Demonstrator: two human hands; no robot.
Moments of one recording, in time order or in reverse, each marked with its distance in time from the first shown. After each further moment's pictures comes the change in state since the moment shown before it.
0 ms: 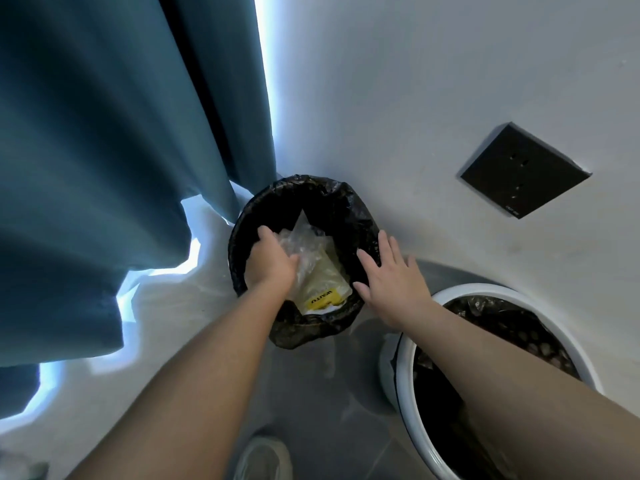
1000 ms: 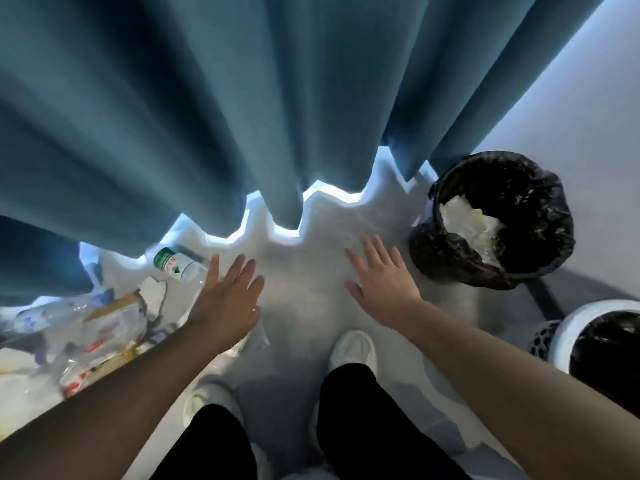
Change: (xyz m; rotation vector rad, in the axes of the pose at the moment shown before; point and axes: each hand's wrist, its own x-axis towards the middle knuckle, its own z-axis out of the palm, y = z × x) left_hand -0.202 -0.366 -0.169 0.927 -0.020 0.269; right_hand -0.109 -0.279 0.014 -0.144 -0.047 -0.591
